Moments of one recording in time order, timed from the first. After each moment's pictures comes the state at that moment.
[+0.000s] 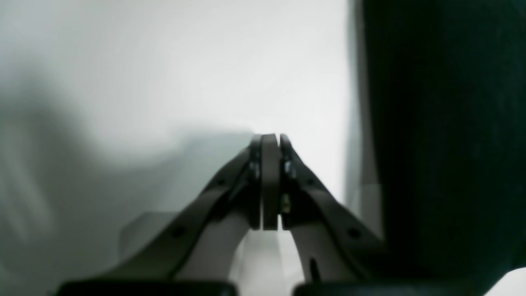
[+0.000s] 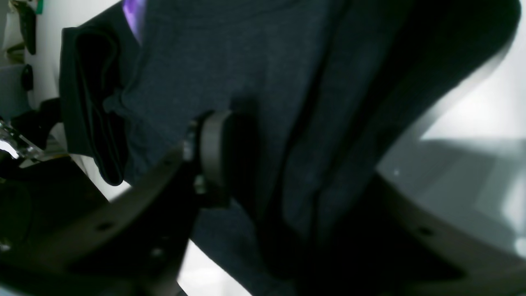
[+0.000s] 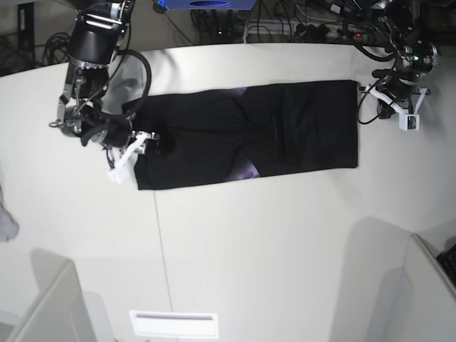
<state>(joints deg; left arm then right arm) 15.5 -5.2 -44.3 91.5 -10.1 -39.2 40.1 3.5 3.7 19.4 72.1 41.8 30.7 -70.1</state>
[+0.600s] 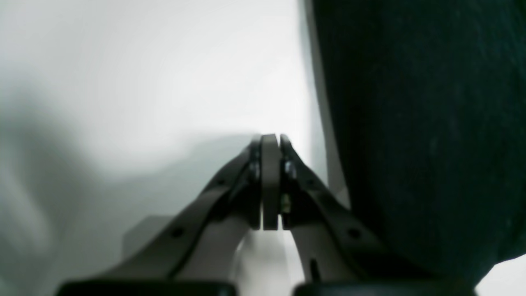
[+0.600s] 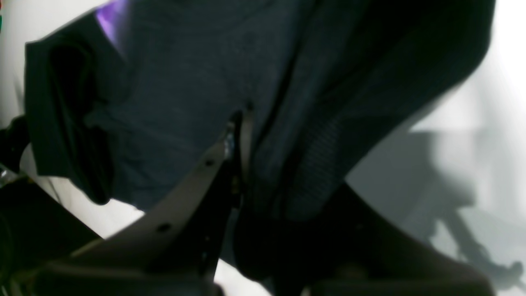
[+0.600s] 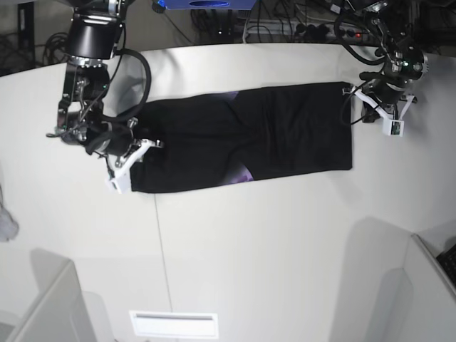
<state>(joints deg) 15.5 -5.1 -37.9 91.5 -10.3 -39.4 40.2 2.4 5.5 11.6 83.4 37.7 18.5 -68.0</state>
